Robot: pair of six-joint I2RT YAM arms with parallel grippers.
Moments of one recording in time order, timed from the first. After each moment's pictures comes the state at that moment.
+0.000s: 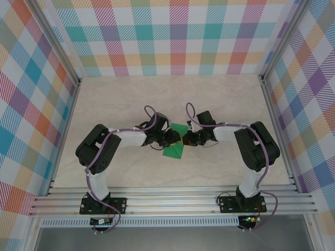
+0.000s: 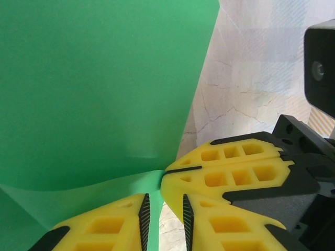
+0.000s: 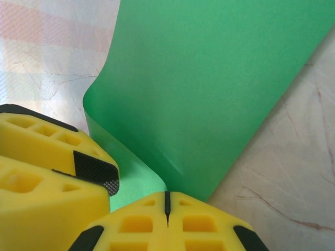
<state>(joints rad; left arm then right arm) -0.66 1.87 1.00 0.02 0.45 -0.97 0.45 1.81 0.89 -0.15 -0.62 0.42</state>
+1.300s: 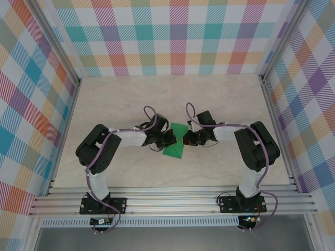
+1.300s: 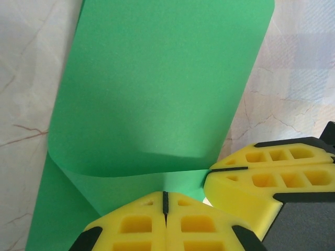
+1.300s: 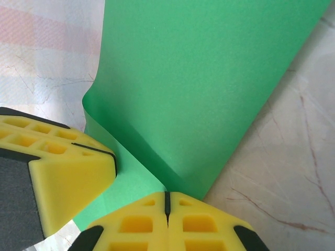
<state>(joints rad) -0.66 1.87 1.00 -0.05 0.37 -0.93 0.45 1.81 0.89 -0.15 -0.59 0.42</state>
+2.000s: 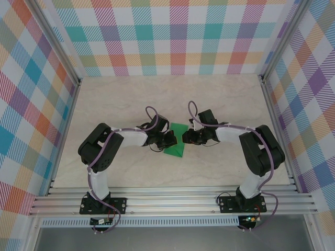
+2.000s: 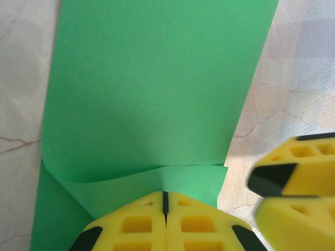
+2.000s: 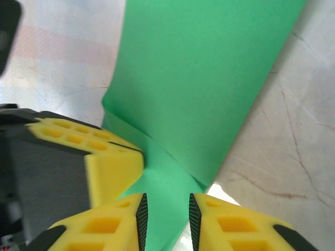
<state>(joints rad) -0.66 1.90 1.00 -0.03 0.40 -0.89 0.45 1.71 0.88 -0.19 -0.56 0.45</state>
